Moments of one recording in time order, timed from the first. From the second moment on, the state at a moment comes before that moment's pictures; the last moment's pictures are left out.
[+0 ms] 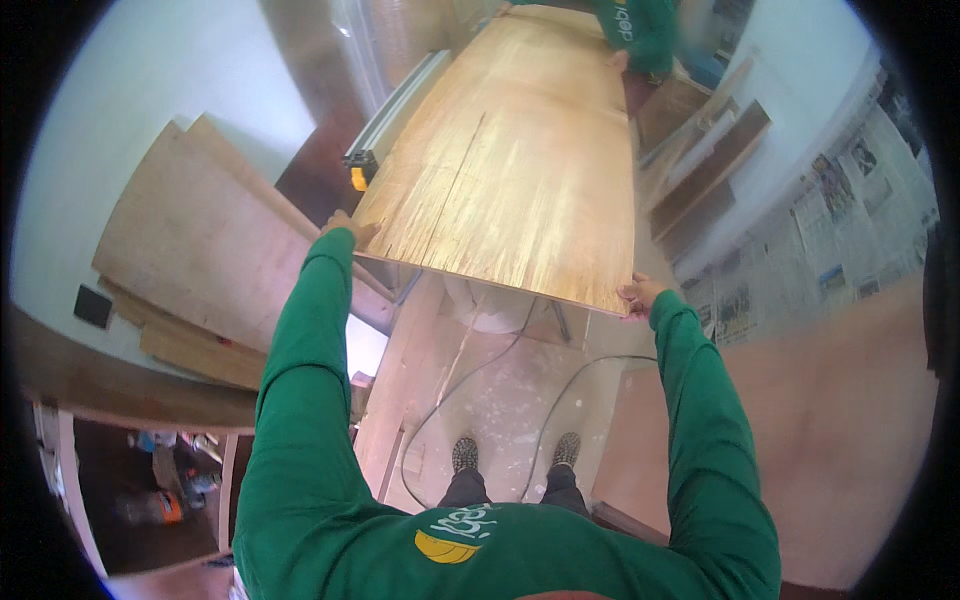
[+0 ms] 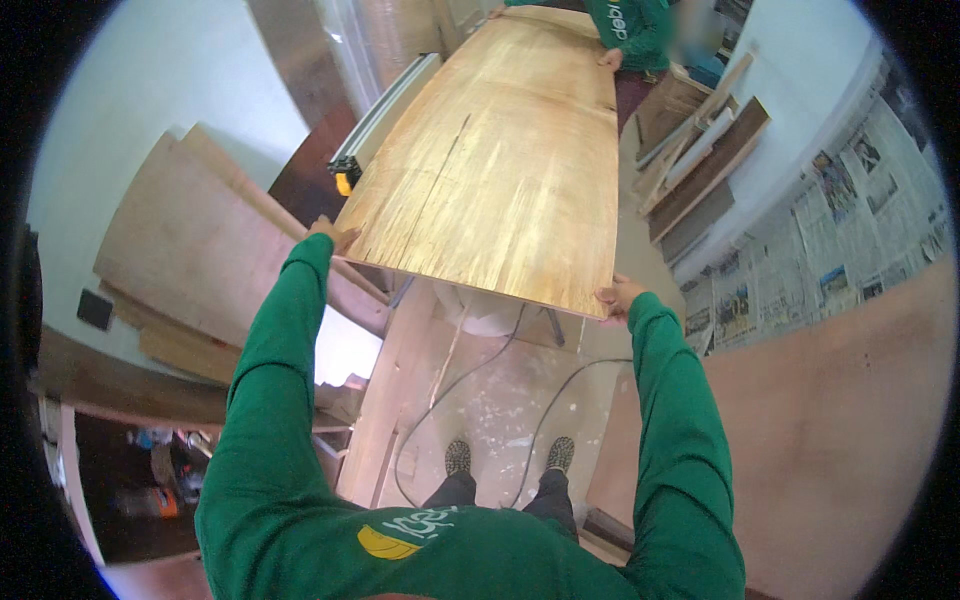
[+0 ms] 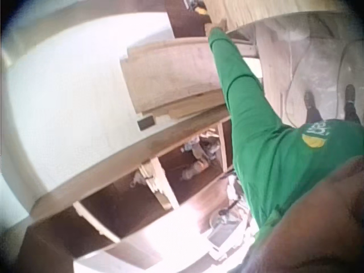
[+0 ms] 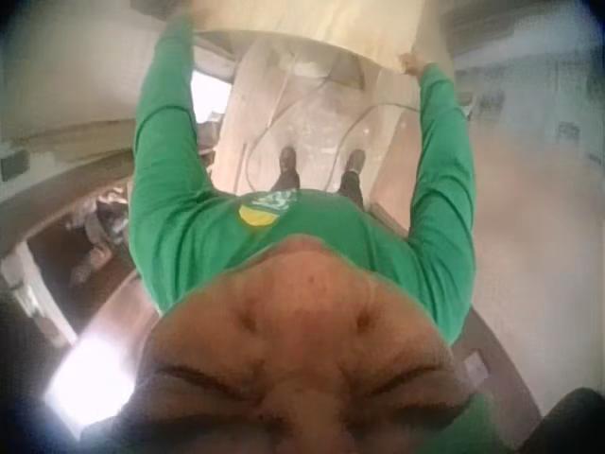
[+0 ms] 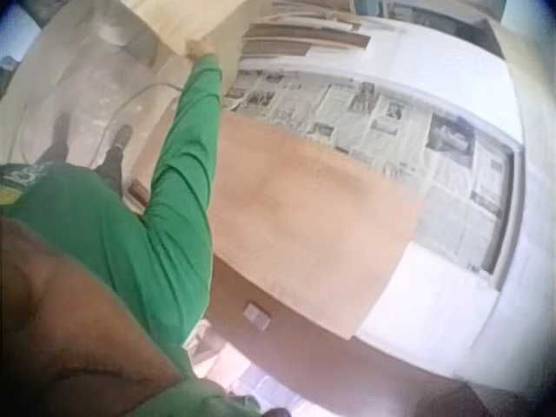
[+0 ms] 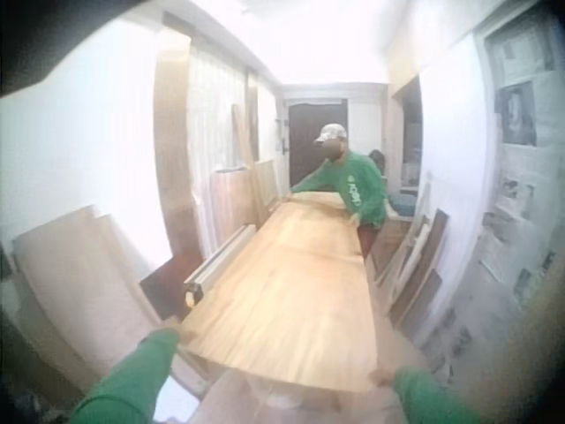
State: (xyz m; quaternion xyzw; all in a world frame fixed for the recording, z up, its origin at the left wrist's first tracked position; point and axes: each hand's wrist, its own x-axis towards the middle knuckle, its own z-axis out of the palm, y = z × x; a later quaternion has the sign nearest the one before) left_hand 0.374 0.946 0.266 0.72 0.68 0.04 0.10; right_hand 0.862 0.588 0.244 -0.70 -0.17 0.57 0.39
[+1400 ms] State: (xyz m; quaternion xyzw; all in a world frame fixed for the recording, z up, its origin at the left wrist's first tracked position) left_hand 0.302 0.853 0.276 0.61 0.54 0.23 0.53; right_hand 0.803 0.560 0.264 -0.61 -0.15 0.50 0.59
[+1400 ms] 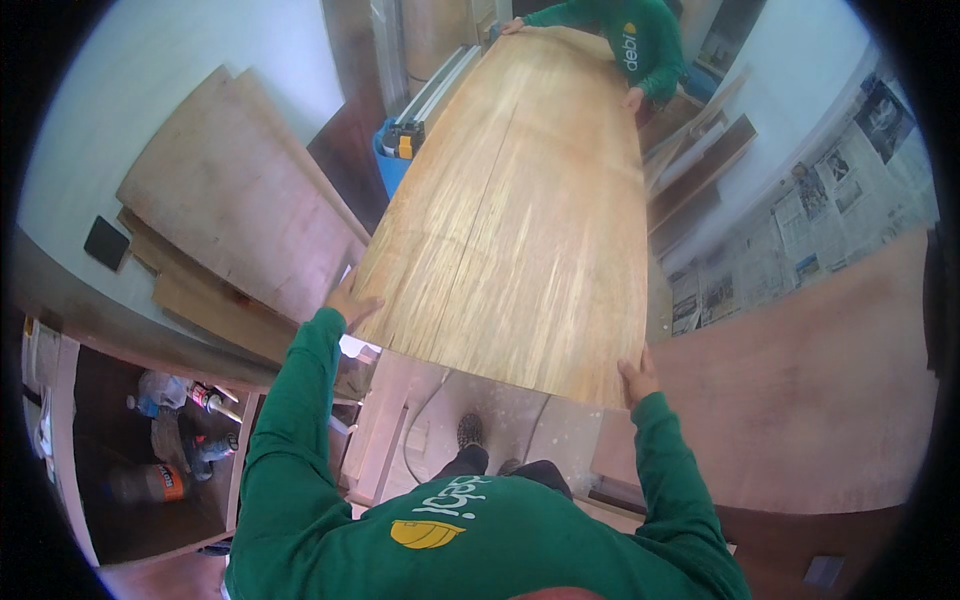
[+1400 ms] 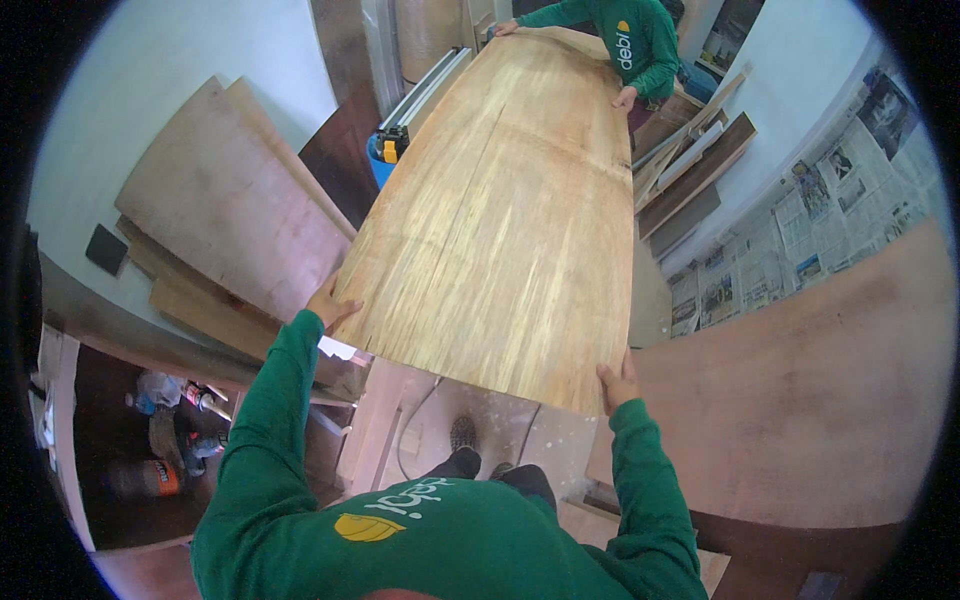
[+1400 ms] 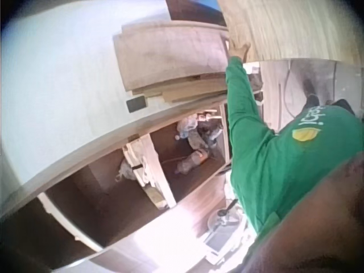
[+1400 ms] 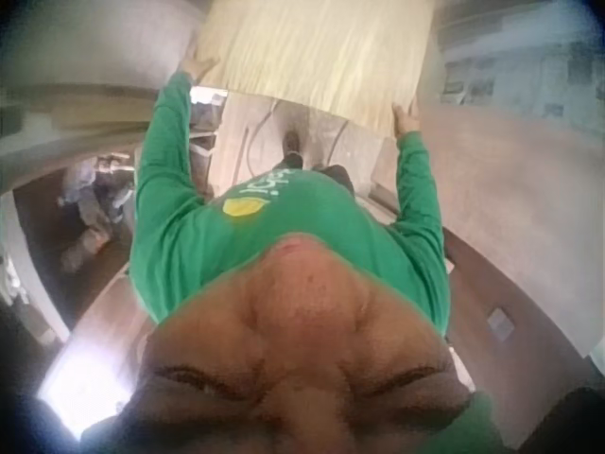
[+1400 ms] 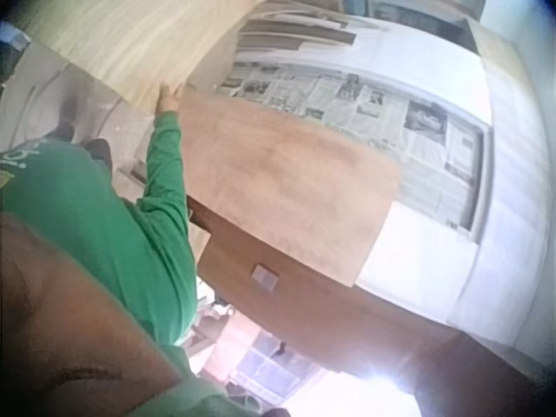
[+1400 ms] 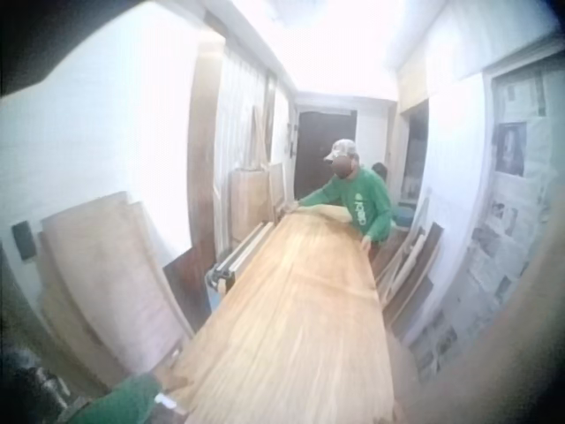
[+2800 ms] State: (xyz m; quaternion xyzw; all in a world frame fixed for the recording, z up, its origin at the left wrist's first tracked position) left_hand 0.236 0.732 0.285 0.59 0.49 0.27 0.59; right_hand 0.739 0.439 0.269 -0.73 -0.21 0.40 0.52
